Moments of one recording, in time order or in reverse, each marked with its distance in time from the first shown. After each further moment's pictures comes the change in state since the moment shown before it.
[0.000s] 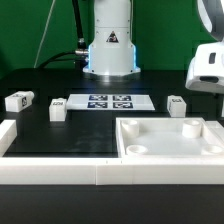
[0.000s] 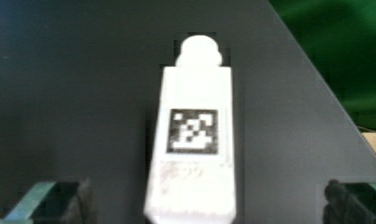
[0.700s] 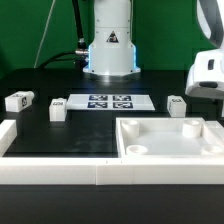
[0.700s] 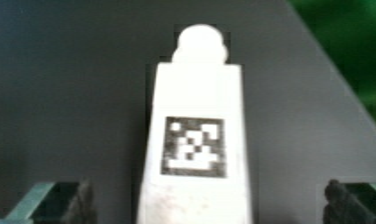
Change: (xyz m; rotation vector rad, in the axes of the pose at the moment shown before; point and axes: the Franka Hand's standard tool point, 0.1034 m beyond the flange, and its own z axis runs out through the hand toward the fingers) arm 0.004 0.006 0.022 0.008 0.044 -0.026
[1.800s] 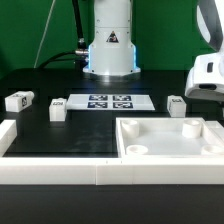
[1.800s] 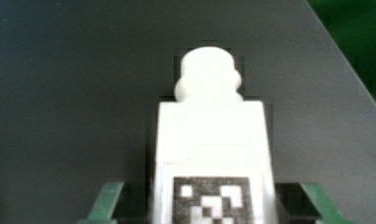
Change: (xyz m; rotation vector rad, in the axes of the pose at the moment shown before) arm -0.006 -0.002 0.011 -0.015 -0.004 -0.003
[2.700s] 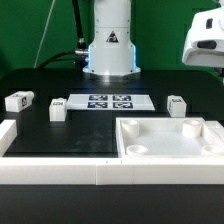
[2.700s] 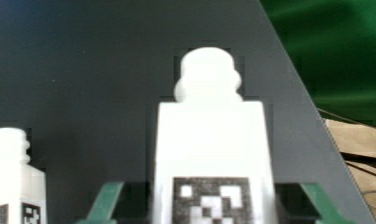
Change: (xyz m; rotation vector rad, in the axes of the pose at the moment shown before) arm -0.031 0.010 -0.073 0.005 0.048 -0.001
